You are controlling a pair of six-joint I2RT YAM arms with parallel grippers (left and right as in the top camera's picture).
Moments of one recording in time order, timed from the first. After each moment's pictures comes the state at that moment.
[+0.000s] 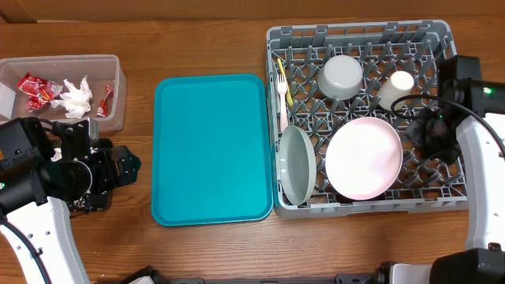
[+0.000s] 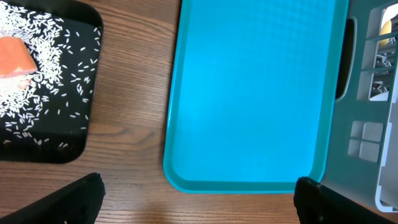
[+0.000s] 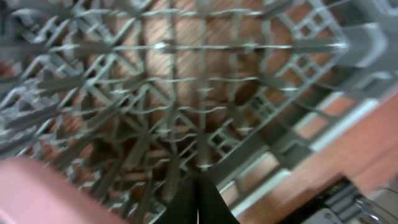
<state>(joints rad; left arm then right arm) 0.47 1.18 1.24 -1.31 0.37 0.16 -0.15 1.53 1.49 -1.42 0.09 0.58</state>
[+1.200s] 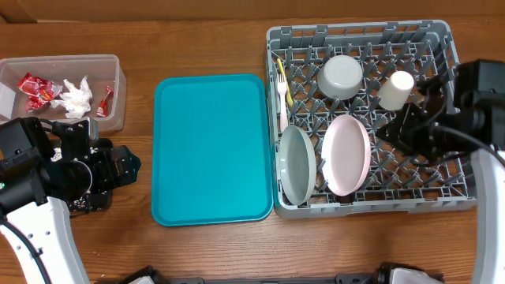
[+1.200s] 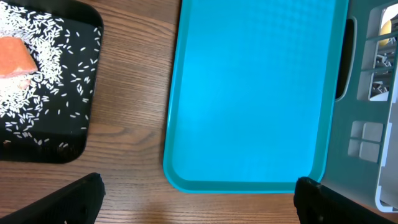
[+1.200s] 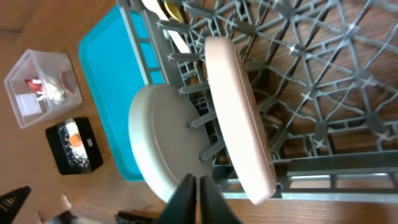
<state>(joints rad) 0.47 1.18 1.24 -1.31 0.37 0.16 -0.15 1.36 1.53 -1.43 -0.51 0.30</state>
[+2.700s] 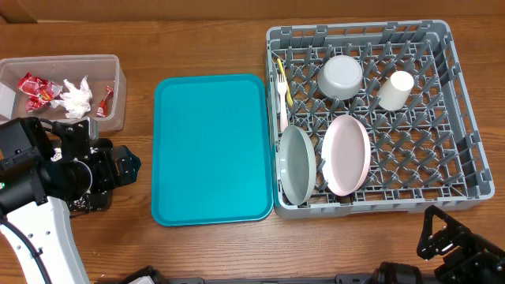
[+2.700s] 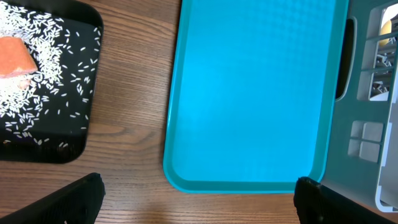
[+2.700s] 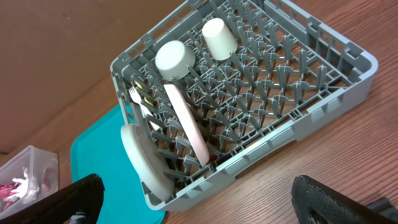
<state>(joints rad) 0.47 1.18 1.24 -1.31 0.37 0.16 -0.15 0.64 1.63 -1.64 -0.07 0.50</state>
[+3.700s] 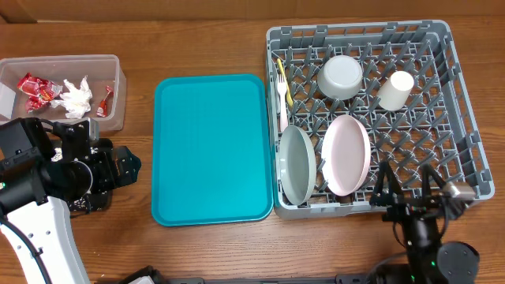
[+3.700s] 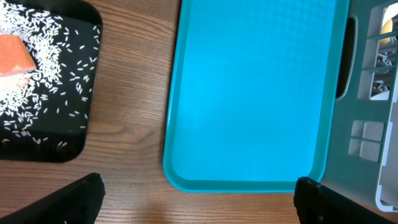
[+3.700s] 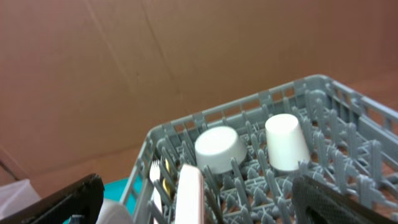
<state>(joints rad) 0.47 1.18 1.24 -1.31 0.37 0.16 0.03 0.02 0.34 -0.32 -0.04 0.36</state>
